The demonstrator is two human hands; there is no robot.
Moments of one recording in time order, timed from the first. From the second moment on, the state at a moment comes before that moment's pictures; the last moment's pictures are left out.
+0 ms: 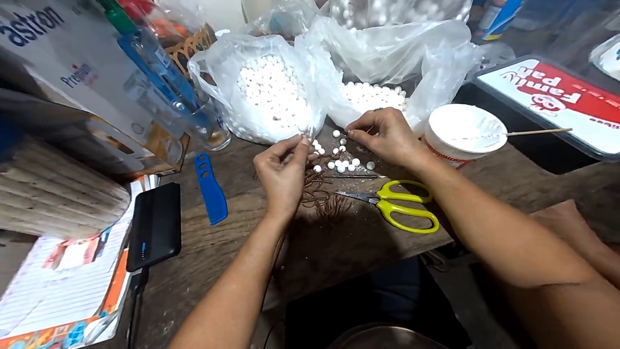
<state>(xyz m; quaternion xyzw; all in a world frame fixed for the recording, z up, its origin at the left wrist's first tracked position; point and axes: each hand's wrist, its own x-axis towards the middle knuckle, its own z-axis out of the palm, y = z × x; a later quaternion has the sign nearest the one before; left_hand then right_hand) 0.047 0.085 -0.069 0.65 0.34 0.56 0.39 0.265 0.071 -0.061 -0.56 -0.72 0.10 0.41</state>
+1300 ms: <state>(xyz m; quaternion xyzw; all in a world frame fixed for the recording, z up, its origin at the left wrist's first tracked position) 0.046 0.078 -0.062 0.65 0.30 0.53 0.46 0.245 0.054 -0.045 -0.33 -0.51 0.51 0.61</state>
